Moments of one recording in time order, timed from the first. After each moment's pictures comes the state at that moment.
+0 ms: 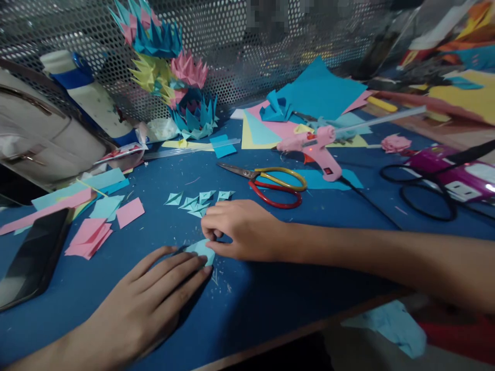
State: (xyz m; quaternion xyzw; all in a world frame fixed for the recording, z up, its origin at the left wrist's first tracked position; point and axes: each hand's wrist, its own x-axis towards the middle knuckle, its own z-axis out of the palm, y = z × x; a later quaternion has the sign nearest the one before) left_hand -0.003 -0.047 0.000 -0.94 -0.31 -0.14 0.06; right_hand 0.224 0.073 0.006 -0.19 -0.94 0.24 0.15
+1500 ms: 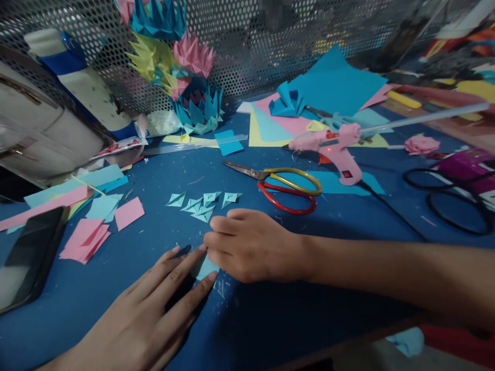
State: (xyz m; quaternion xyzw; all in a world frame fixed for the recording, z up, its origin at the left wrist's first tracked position) left_hand 0.001 -0.047 0.000 -0.93 -0.36 -0.11 0.04; right_hand 0.226 0.069 0.003 -0.03 -0.97 -0.07 0.23
